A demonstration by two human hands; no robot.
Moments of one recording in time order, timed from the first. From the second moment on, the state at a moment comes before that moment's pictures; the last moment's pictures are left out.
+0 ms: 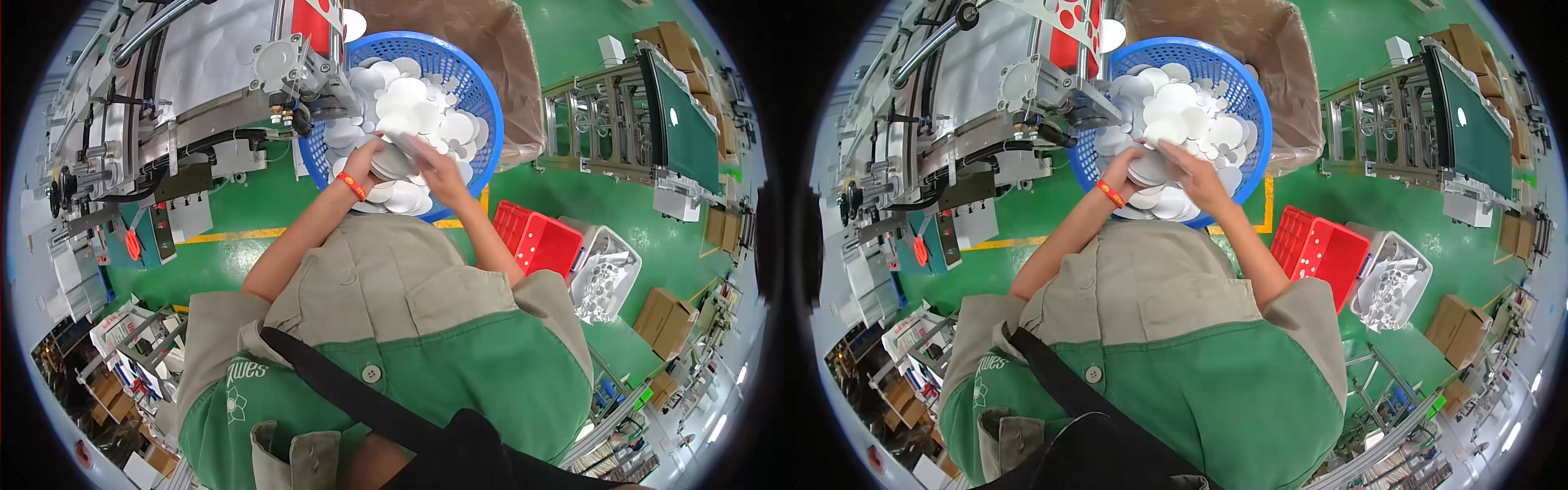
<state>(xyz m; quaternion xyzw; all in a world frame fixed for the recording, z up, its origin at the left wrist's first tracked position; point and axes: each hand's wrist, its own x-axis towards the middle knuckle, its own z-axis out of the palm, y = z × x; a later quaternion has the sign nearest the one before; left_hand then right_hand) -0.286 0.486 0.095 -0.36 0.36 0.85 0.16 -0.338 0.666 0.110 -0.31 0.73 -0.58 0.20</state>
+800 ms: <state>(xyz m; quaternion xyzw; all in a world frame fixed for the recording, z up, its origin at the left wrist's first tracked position) -0.290 0.468 0.084 -0.30 0.29 0.88 0.24 -0.344 0.658 0.089 -0.18 0.70 -0.64 0.24</state>
